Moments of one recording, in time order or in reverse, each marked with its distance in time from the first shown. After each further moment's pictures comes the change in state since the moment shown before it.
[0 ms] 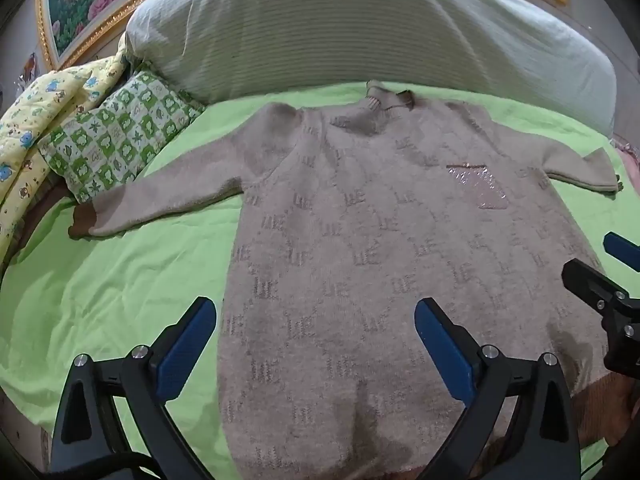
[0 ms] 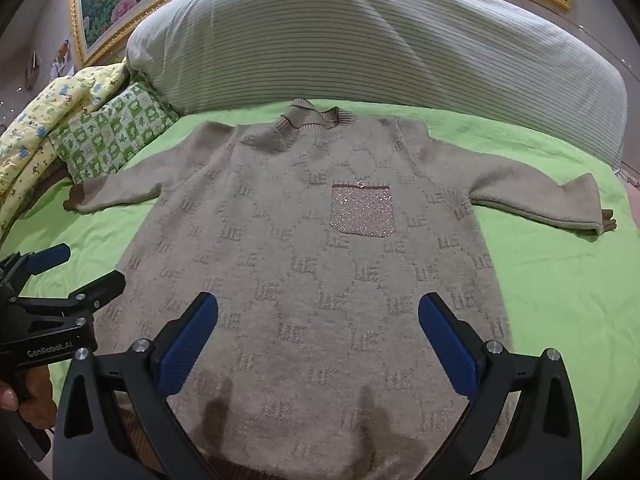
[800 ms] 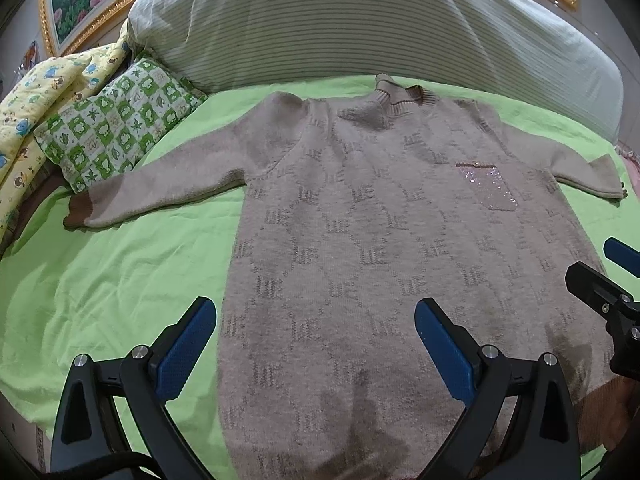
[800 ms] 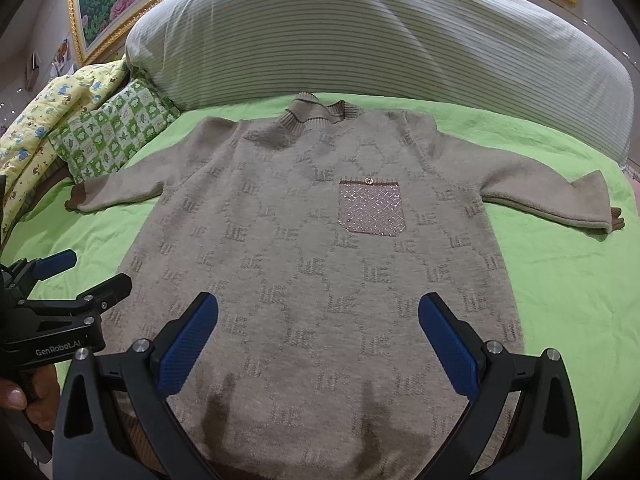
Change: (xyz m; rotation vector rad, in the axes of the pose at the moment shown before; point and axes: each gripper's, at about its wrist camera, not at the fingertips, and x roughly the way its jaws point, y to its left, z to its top) left arm 0.012 0.012 0.003 -0.025 0.022 -0.013; right arm 0.011 0.004 0.004 0.008 0.016 0.021
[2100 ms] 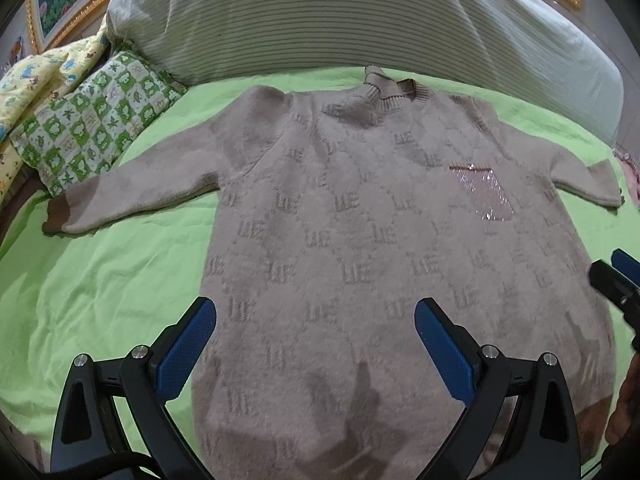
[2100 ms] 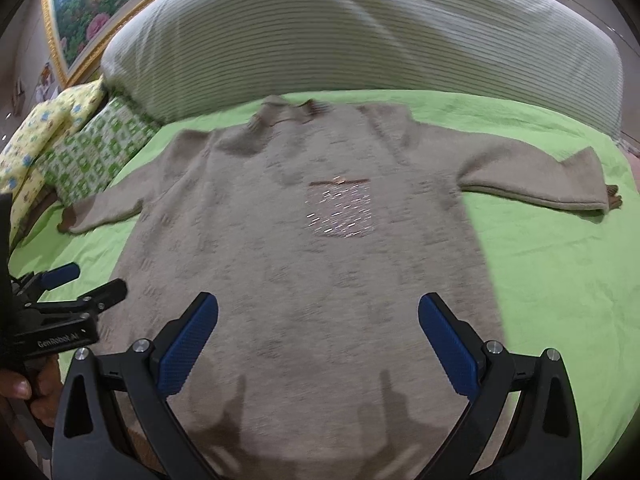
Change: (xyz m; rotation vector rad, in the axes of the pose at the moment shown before) left arm 0.026 -0.006 0.024 -0.002 0.050 -0.054; right arm -0.002 -0.052 0.010 0.142 0.035 -0.003
